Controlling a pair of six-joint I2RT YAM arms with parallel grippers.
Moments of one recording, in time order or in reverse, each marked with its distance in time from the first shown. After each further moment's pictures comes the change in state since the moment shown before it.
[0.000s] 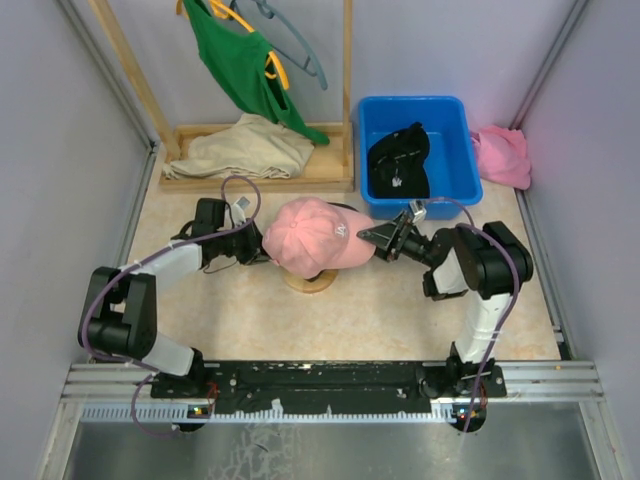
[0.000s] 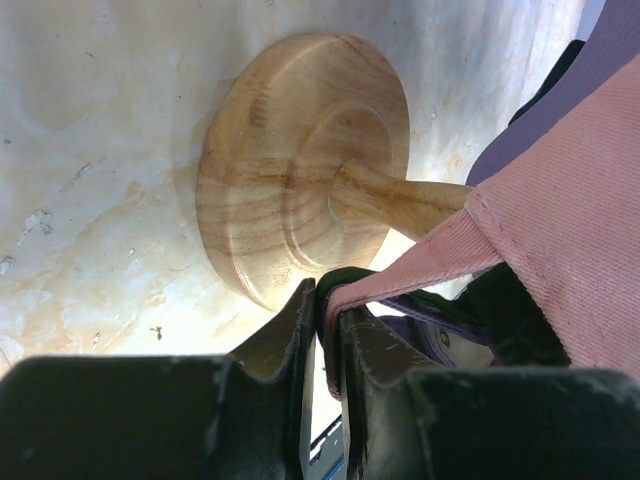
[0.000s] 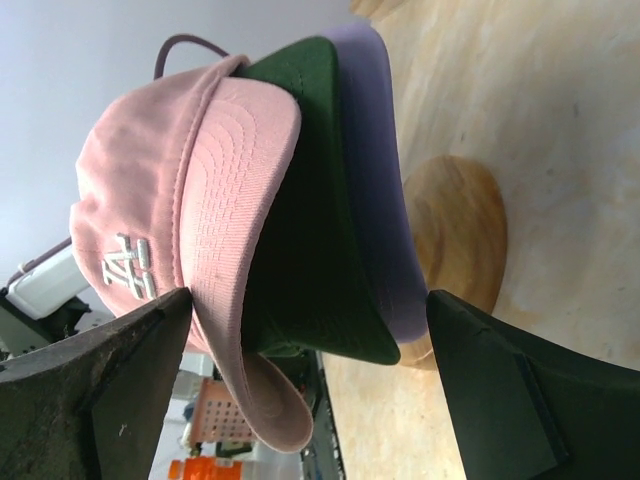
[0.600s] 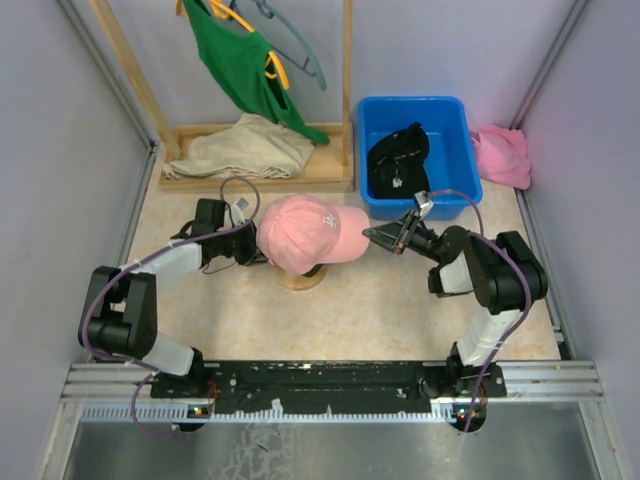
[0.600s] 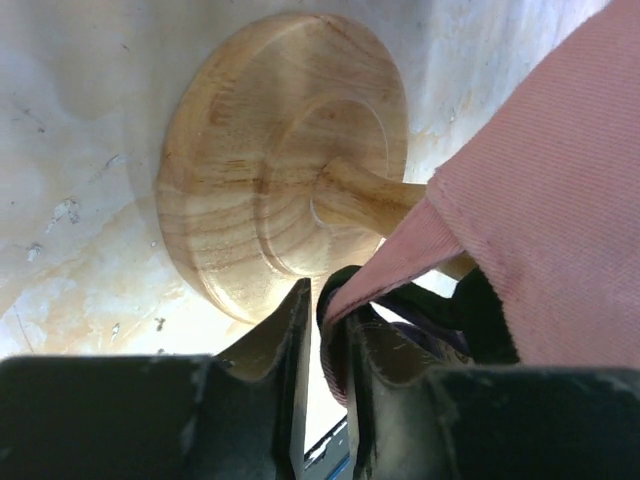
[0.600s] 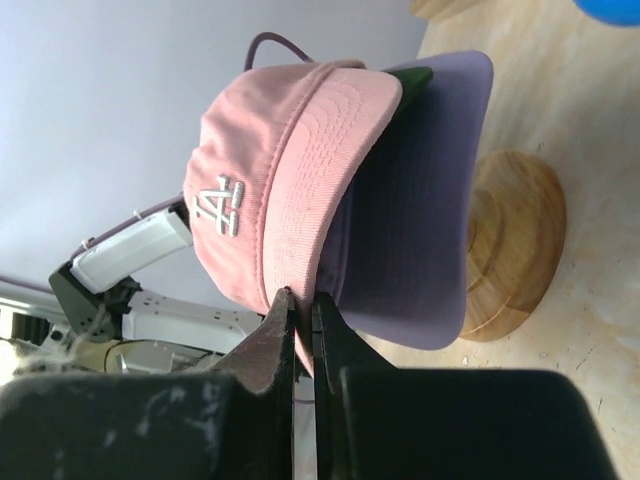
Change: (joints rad) left arm 0.001 0.004 0.001 -0.016 -0.010 0.003; right arm -0.016 -0.119 -0.003 -0.002 -0.053 0.104
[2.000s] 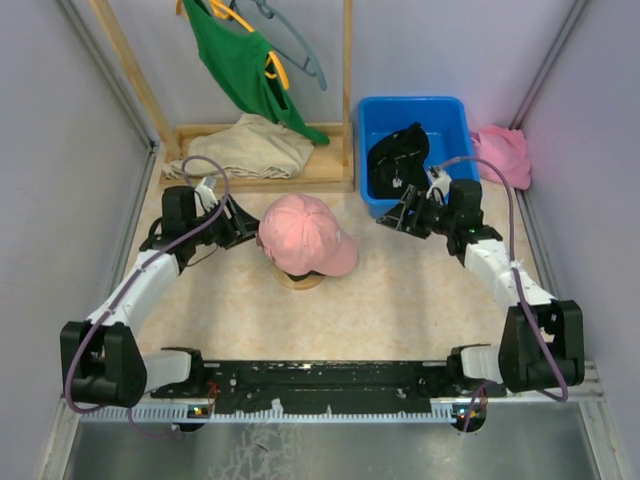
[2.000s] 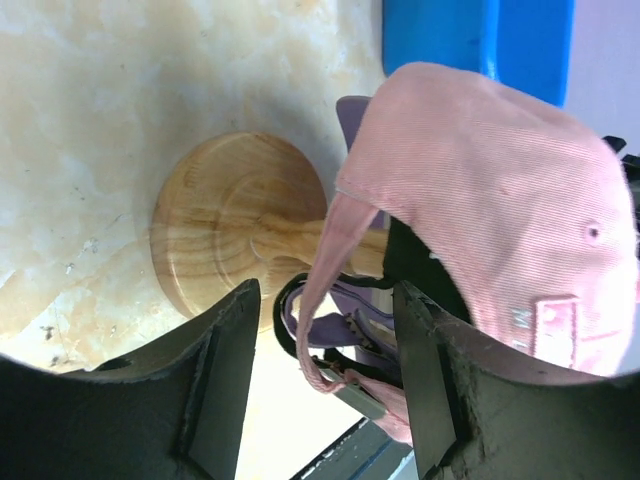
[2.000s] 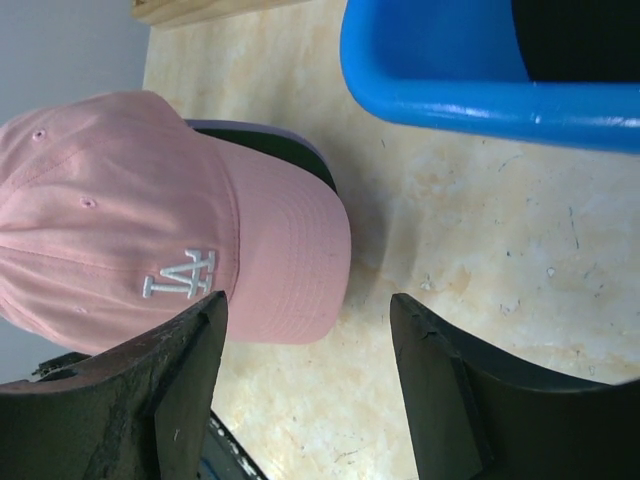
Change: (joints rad) left arm 0.076 -0.256 0.049 -0.057 -0.057 -0.052; right arm -0.048 -0.512 0.359 -1.604 0.273 -0.885
